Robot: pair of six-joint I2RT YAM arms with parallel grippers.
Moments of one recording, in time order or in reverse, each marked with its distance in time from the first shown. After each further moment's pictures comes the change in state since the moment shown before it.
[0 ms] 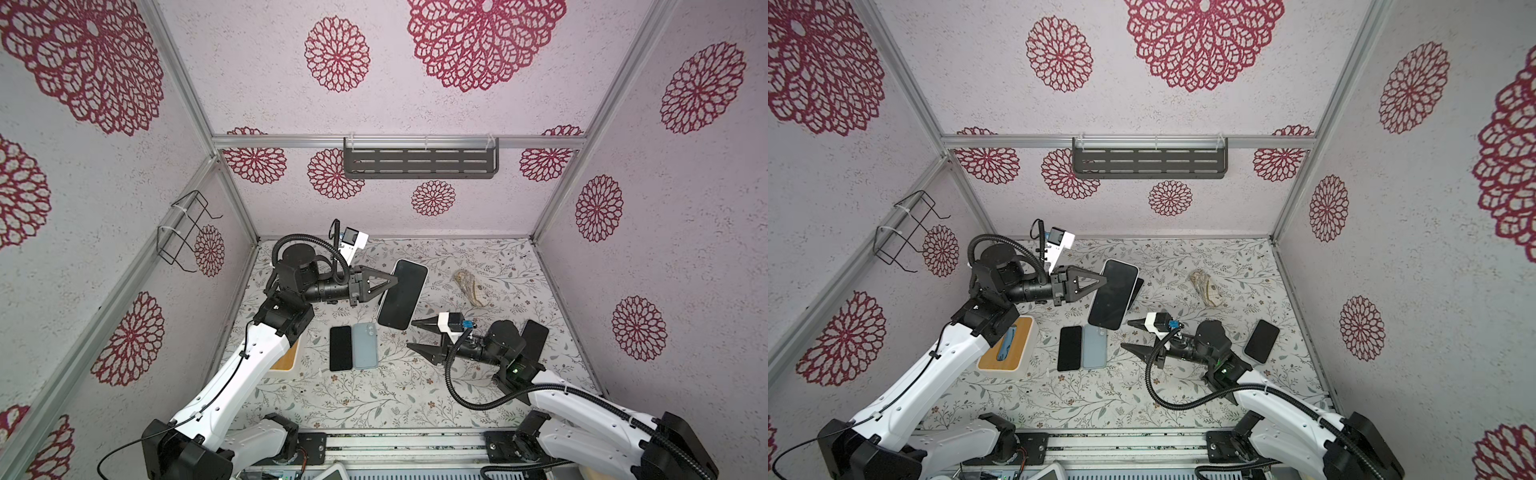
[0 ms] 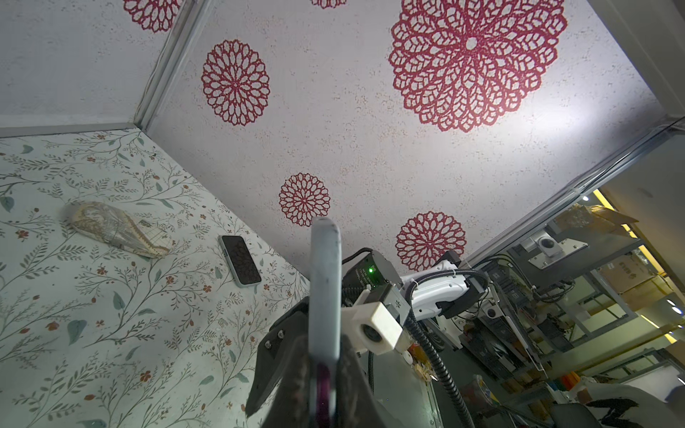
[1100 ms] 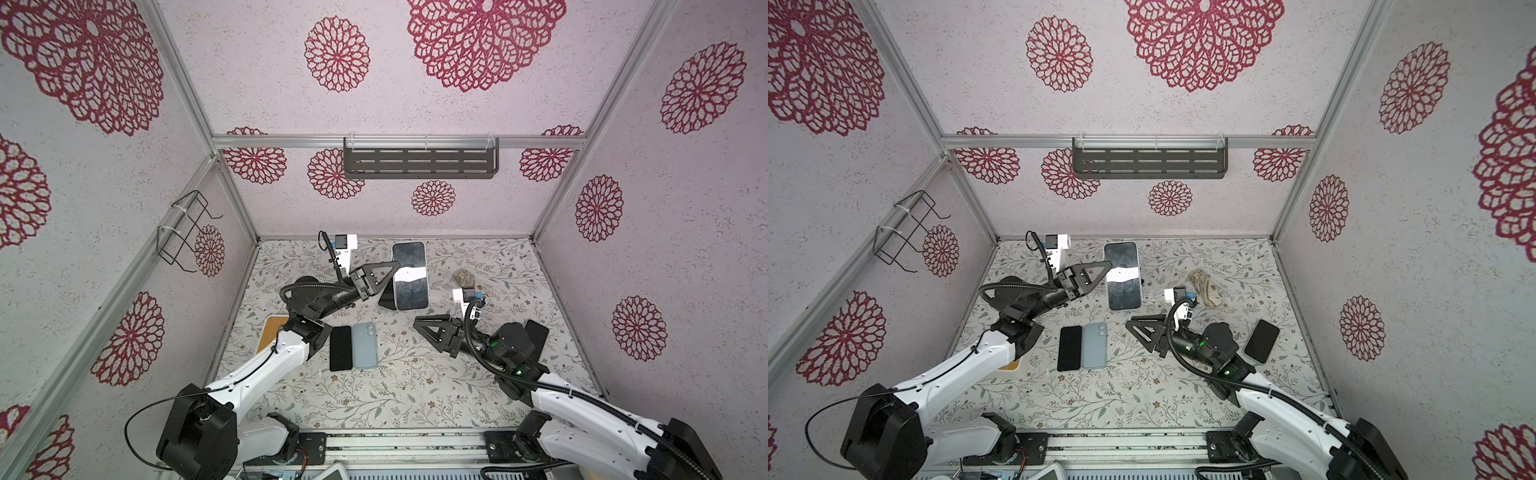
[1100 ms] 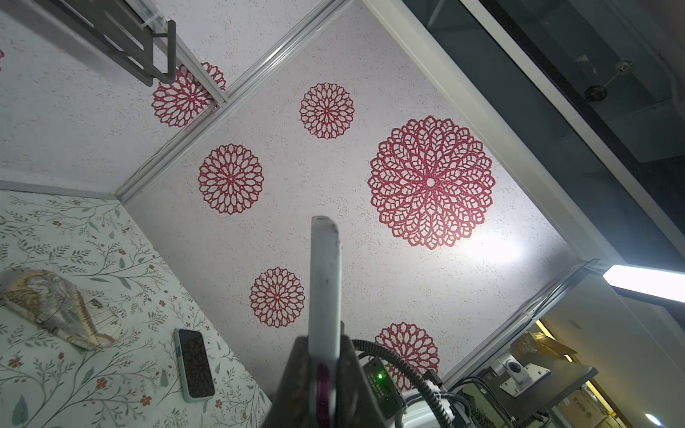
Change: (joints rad) left arm -0.085 0.092 -0.286 0.800 -0.355 -0.477; right arm -0.003 -0.021 -0.002 0.084 0.098 0.884
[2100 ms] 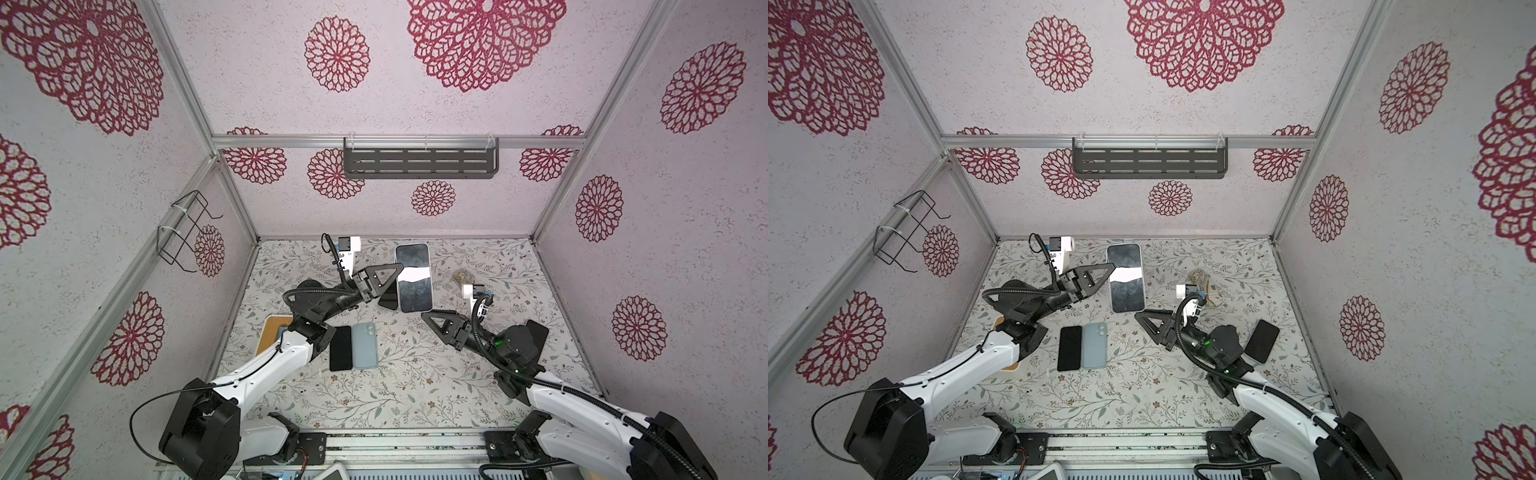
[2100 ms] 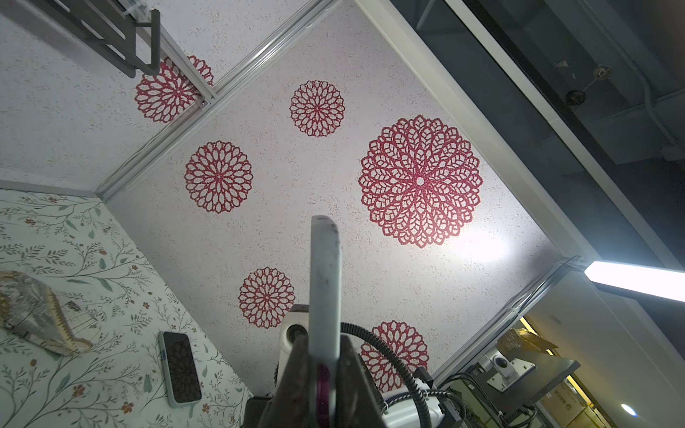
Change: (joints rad) left arm -0.023 0.022 -0.018 0.071 -0.009 -0.025; right arm -0.080 0.042 -0.066 0.216 0.002 0.110
